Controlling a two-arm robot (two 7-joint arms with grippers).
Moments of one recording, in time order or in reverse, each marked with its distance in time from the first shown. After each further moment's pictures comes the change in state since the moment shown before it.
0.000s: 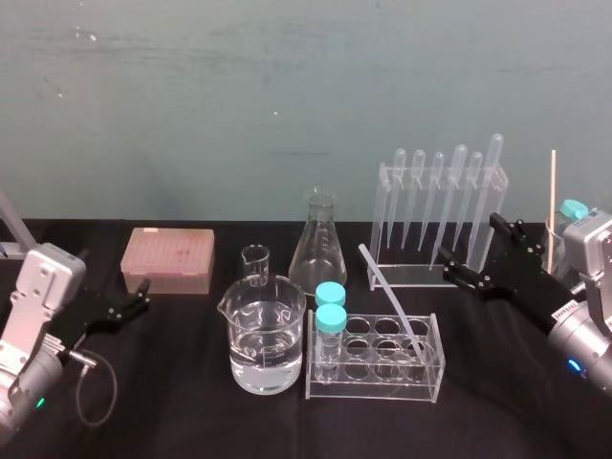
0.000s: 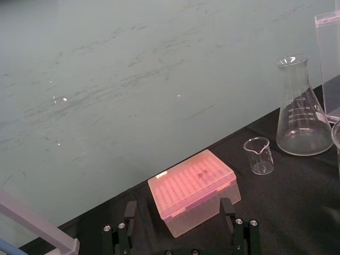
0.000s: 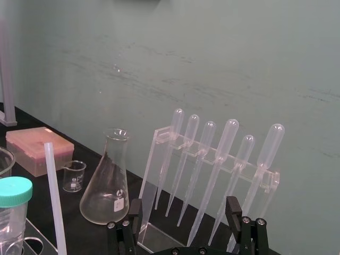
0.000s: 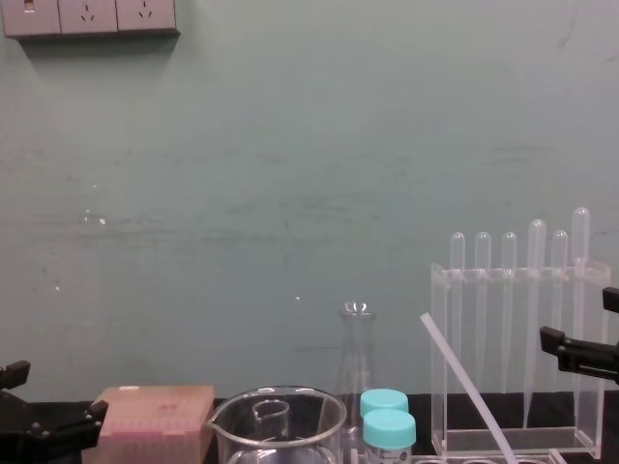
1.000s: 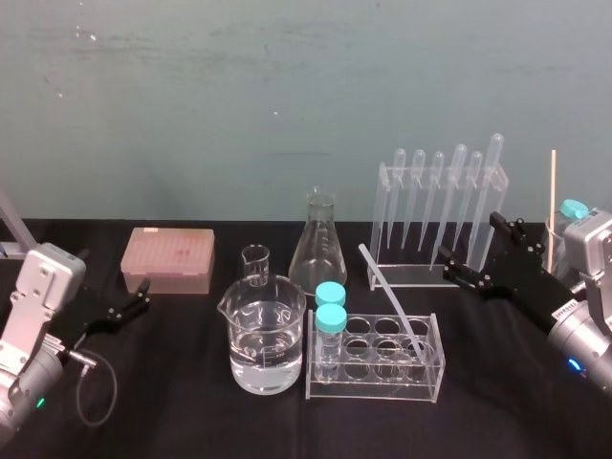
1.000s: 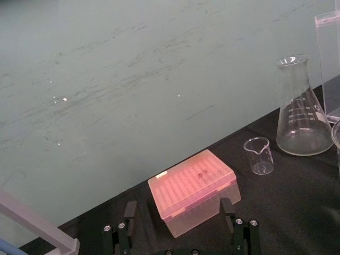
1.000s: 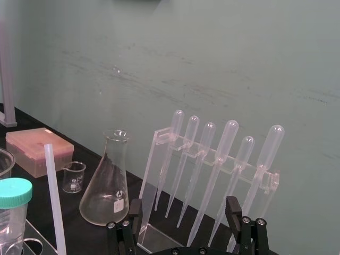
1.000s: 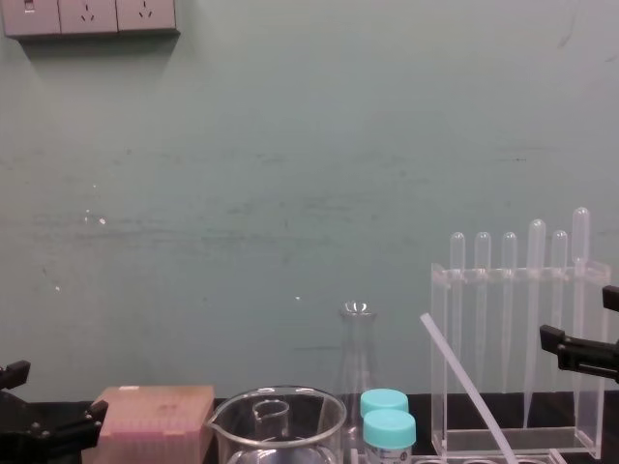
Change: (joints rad) left arm 0.000 0.000 0.000 0.000 0.000 0.000 0.000; right arm 0.001 0.000 0.000 0.000 0.001 -0.002 0.000
